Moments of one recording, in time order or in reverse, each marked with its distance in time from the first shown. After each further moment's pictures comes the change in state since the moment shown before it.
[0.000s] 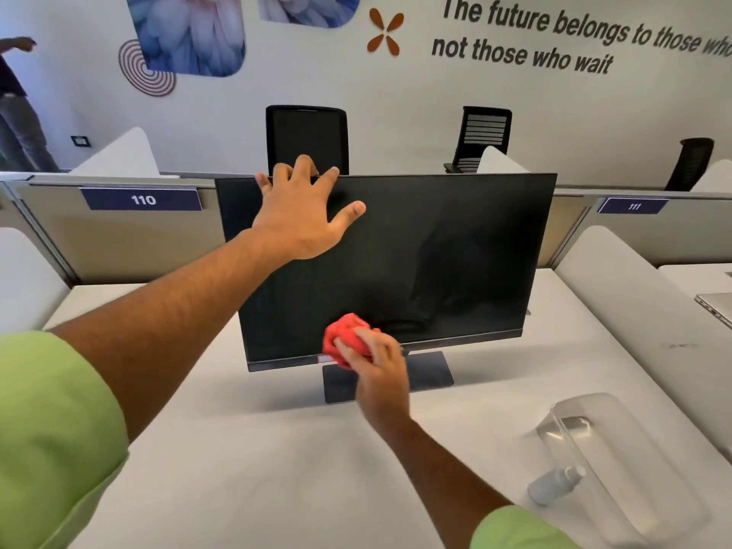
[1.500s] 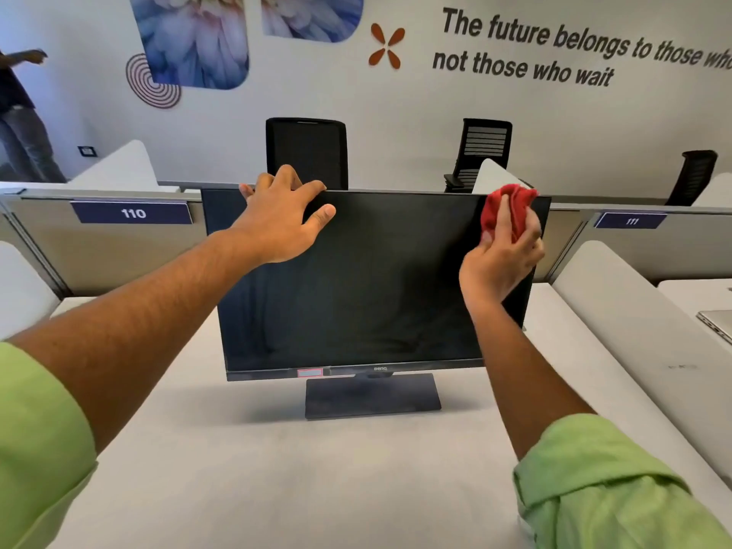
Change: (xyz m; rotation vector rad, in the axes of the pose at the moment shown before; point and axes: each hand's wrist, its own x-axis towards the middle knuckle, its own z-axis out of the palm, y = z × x) left_hand 0.016 0.000 -0.011 -0.146 -0.022 -0.003; right_hand 0.191 0.125 -0.138 -0.195 0.551 0.580
